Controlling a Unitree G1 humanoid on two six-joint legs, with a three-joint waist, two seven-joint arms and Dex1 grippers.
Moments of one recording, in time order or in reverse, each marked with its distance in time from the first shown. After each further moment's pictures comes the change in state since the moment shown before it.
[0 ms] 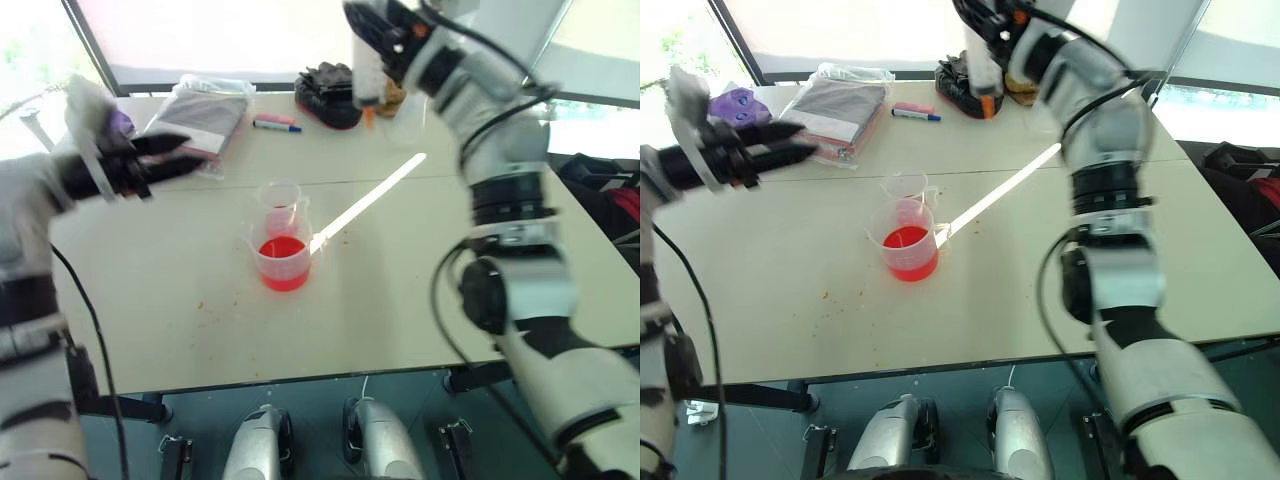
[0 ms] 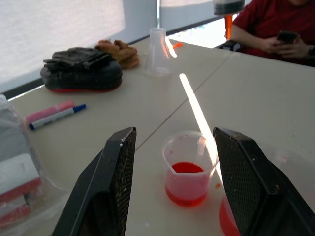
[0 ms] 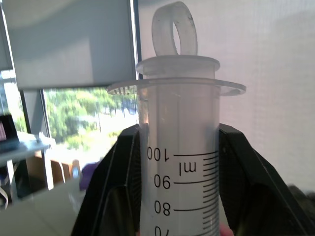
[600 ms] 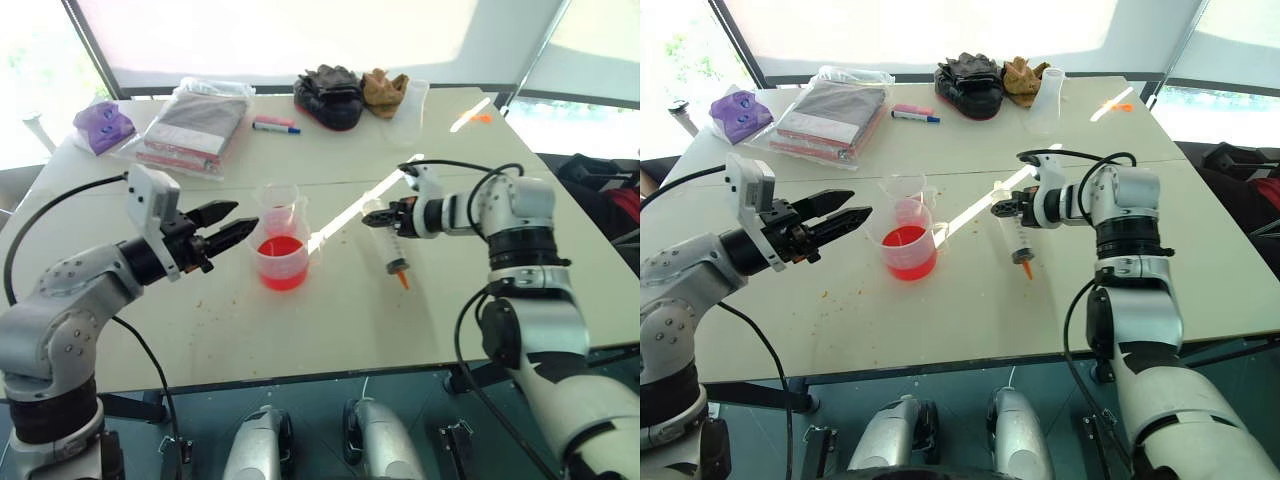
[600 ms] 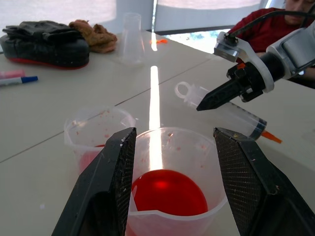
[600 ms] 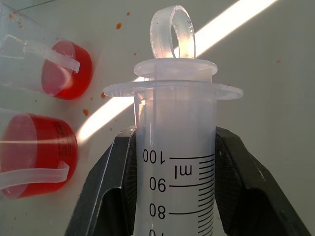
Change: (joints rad) left arm 0.327 -0.170 0.056 -0.502 -0.295 0.228 0.454; right arm 0.251 0.020 -0.047 0.041 0.022 0.794 -0.131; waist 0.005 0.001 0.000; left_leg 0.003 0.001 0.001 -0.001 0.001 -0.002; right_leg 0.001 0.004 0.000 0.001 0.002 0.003
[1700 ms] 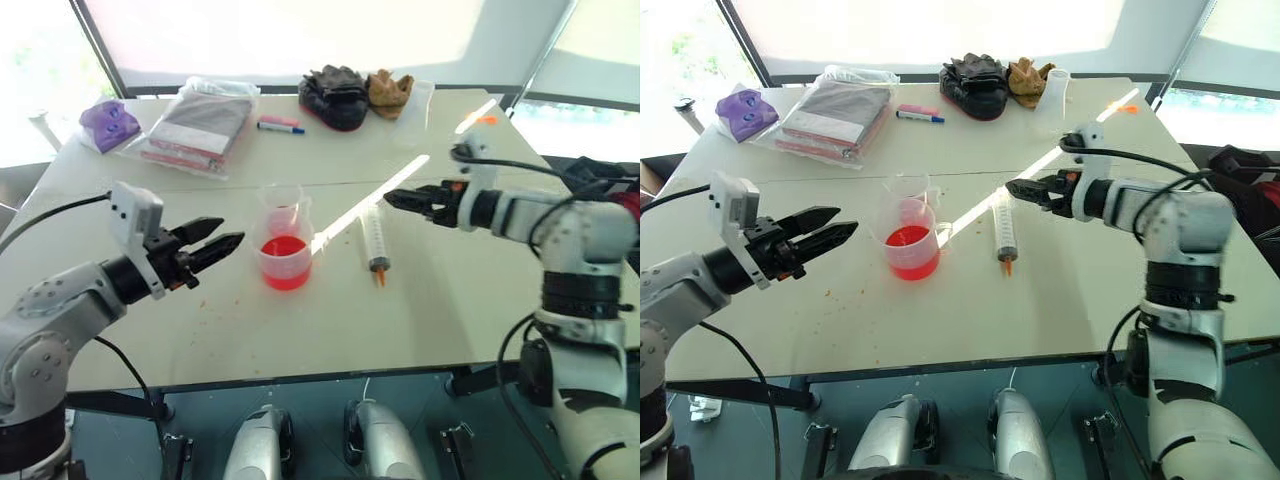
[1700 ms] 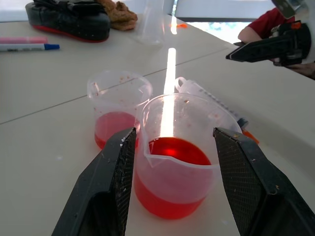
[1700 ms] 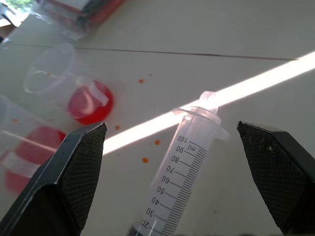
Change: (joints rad) left arm 0.146 0.115 0.062 -0.023 -0.214 -0.006 0.119; right arm 0.281 -0.200 -0.053 -0.618 0.205 -0.083 0.127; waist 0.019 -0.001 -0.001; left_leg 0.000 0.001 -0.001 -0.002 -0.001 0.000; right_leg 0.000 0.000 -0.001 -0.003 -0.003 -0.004
